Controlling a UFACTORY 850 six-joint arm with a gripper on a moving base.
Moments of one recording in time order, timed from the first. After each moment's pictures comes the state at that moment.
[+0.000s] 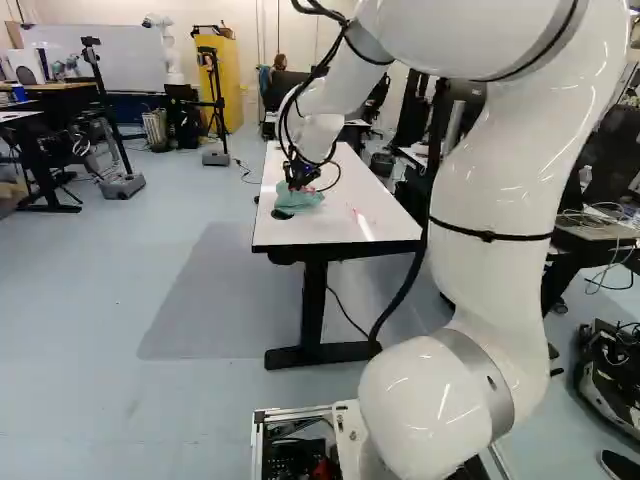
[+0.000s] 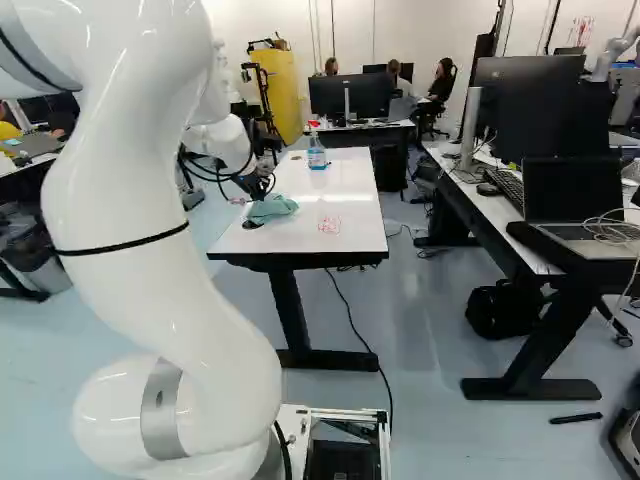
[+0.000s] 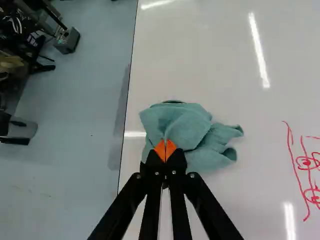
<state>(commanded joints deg) 12.9 -14.2 -58.8 17.8 -5.6 0.0</state>
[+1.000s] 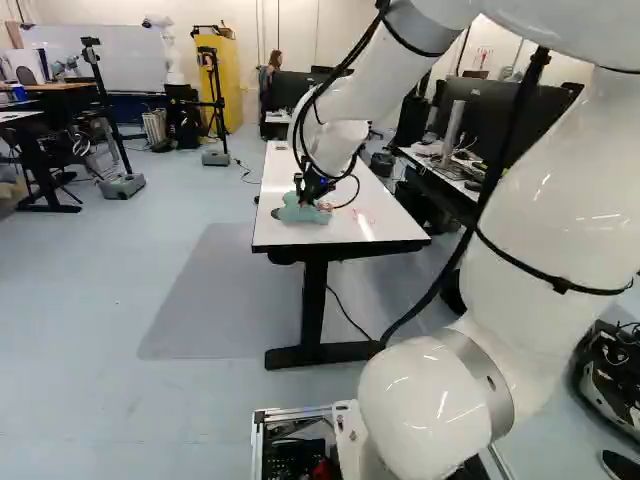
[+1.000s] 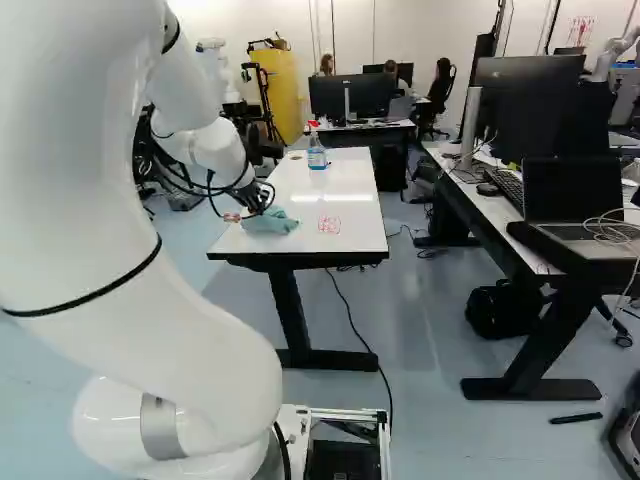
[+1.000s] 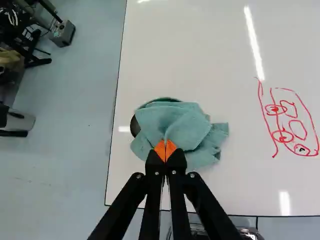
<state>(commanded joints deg) 12.2 -0.9 -44.2 17.8 -5.6 0.0</state>
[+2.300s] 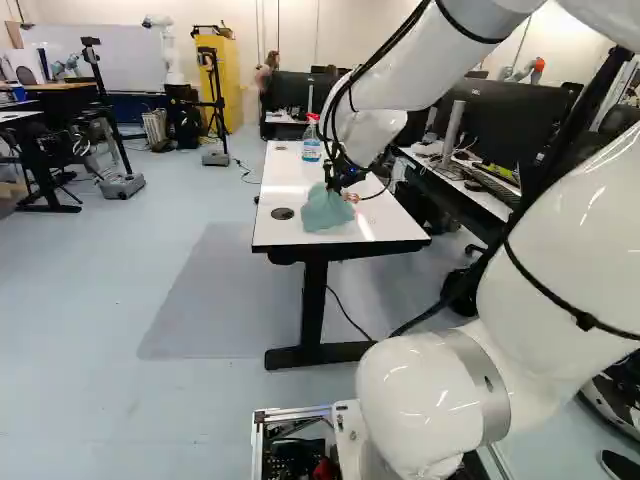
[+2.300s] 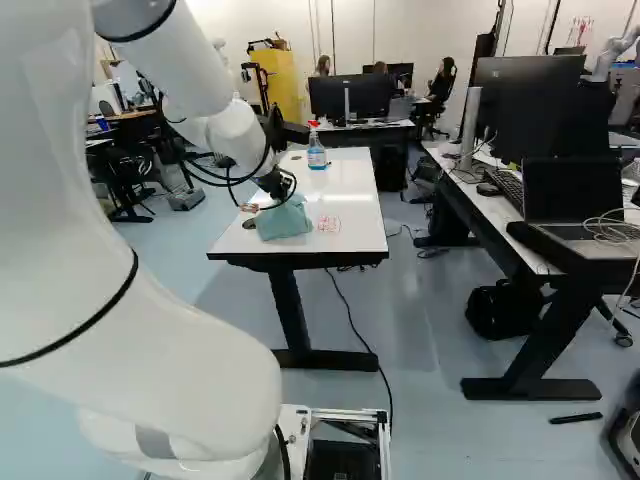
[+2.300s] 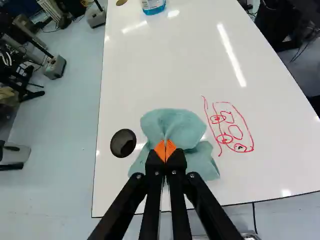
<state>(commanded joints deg) 2.5 6.5 -41.9 17.8 -5.6 0.0</state>
